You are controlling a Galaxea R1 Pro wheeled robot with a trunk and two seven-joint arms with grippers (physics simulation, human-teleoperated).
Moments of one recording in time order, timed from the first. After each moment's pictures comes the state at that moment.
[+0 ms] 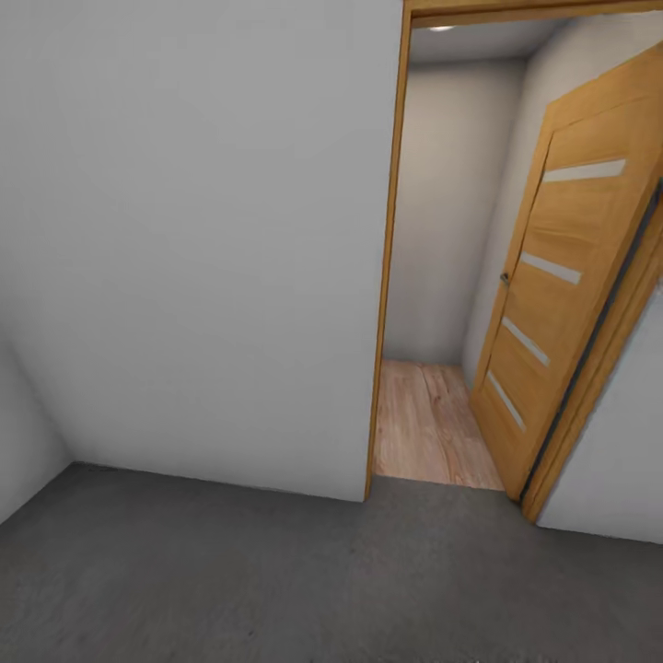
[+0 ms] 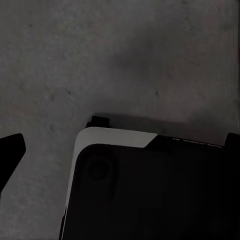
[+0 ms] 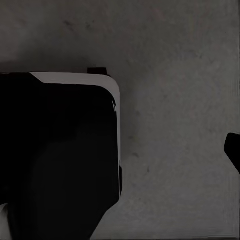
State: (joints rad) left arm -0.24 0.01 -0.14 -0.01 0.34 -0.11 -0.02; right arm -0.15 0.00 0.30 0.03 -0.29 -0.11 -0.13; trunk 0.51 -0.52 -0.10
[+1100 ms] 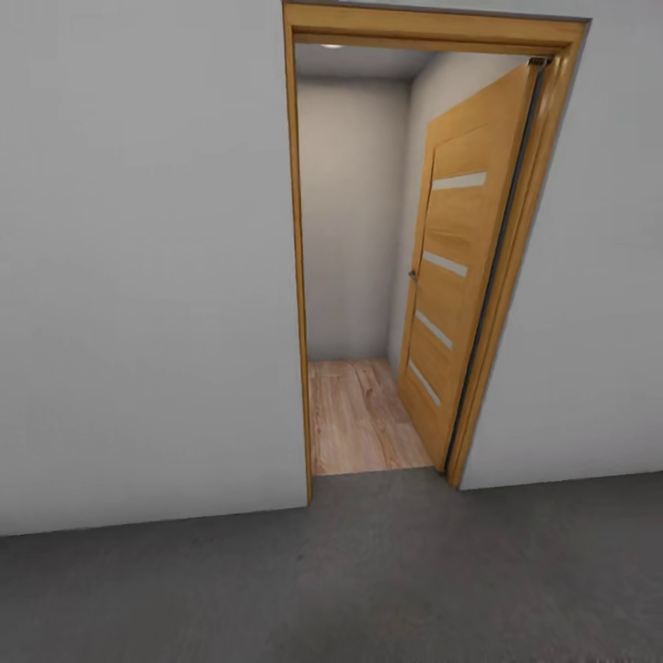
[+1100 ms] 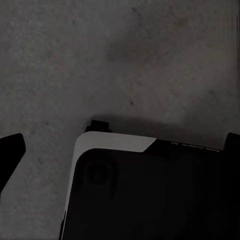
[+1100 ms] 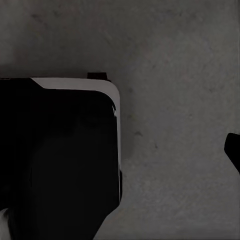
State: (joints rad) left arm -0.24 0.01 -0.14 -0.01 0.34 -0.11 -0.02; right arm -0.15 0.00 0.30 0.03 -0.29 -0.11 -0.13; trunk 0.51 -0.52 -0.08
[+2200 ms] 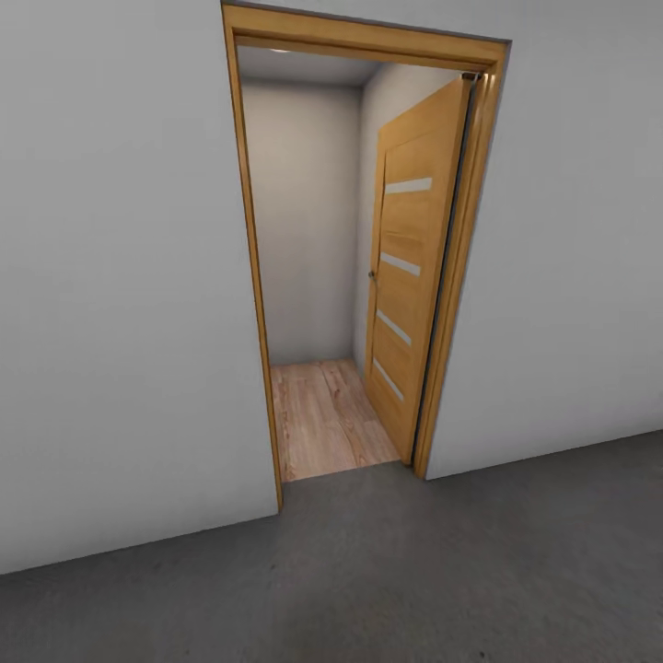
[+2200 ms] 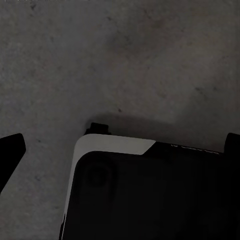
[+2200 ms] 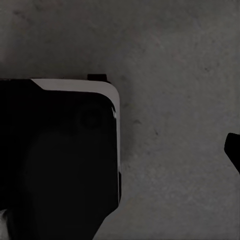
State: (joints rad) left arm -0.24 0.01 -0.15 -0.01 0.34 -0.12 -0.02; right arm -0.16 0.00 0.30 0.03 -0.28 -0.11 -0.13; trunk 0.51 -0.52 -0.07
